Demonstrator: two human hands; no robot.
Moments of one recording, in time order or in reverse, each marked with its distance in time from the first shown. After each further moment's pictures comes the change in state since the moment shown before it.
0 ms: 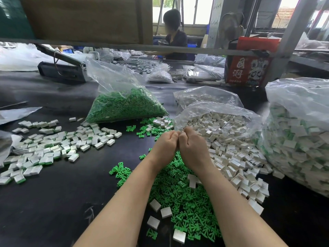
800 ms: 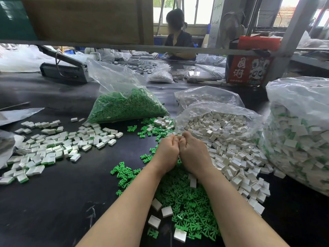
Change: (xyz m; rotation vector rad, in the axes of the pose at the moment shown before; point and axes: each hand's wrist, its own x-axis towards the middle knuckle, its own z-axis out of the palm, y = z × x) left_hand 0.005 -0.024 0.006 0.181 0.142 -0.001; right_hand -0.002 0.009 0.003 -0.167 -0.114 0.011
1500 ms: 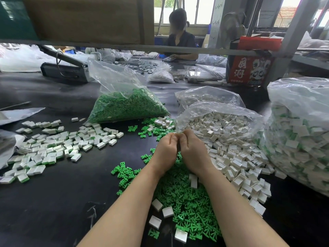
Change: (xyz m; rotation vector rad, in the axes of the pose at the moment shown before) left_hand -0.004 0.003 -0.004 -0.140 0.018 -0.028; right_hand 0.001 0.000 0.002 0.161 0.033 -0.013
